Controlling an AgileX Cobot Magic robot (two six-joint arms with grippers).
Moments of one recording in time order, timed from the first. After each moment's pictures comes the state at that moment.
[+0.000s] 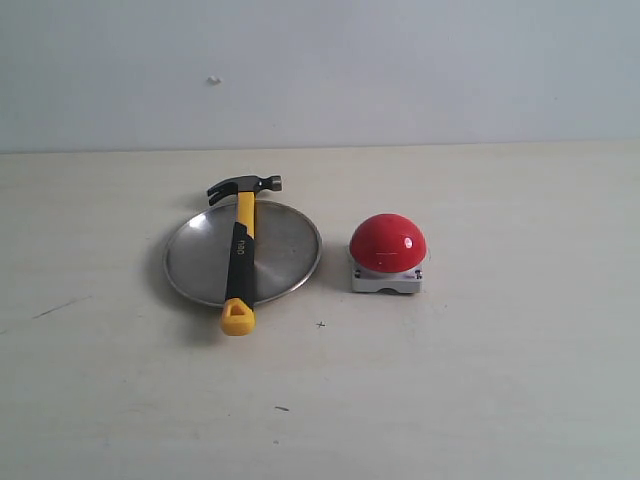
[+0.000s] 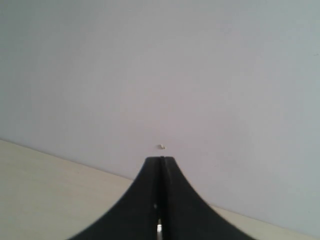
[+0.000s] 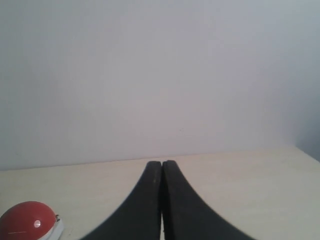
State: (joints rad) left arm 0.00 0.13 -0.13 1.10 -0.10 -1.50; right arm -0.20 0.01 0.00 0.05 0.03 0.00
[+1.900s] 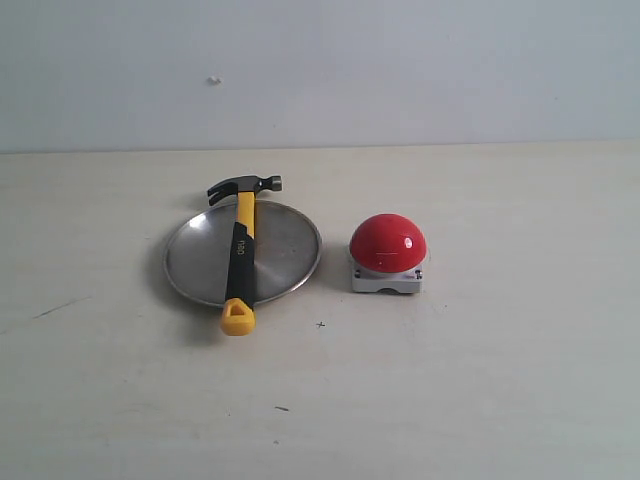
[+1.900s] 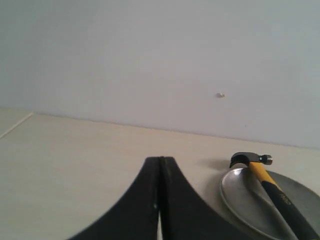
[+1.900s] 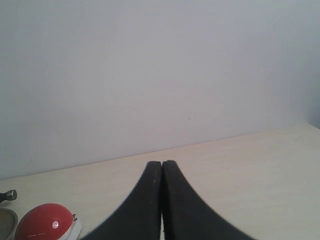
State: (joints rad) left arm 0.00 0.13 0.00 0.18 -0.02 -0.30; right arm -0.20 0.01 0.00 0.03 0.06 0.13
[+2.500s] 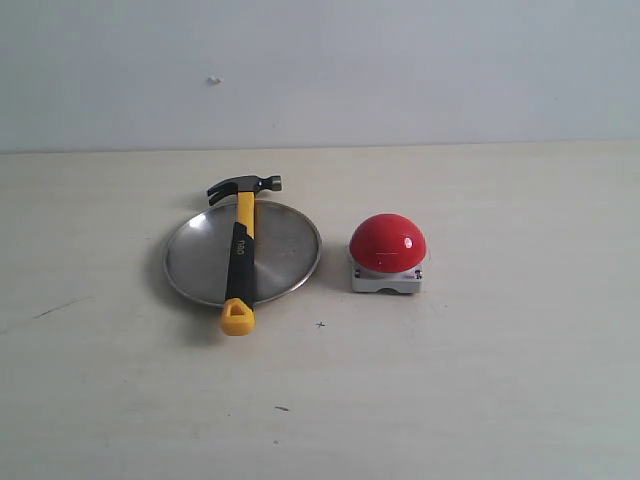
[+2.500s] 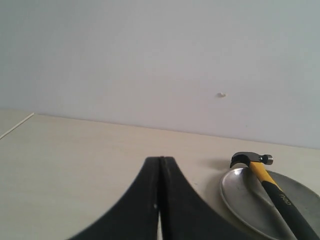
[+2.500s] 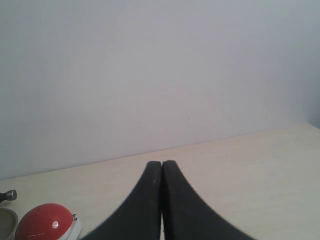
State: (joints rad) left arm 0.00 0.13 0.00 0.13 -0.02 -0.24; right arm -0.20 0.01 0.00 0.03 0.06 0.13
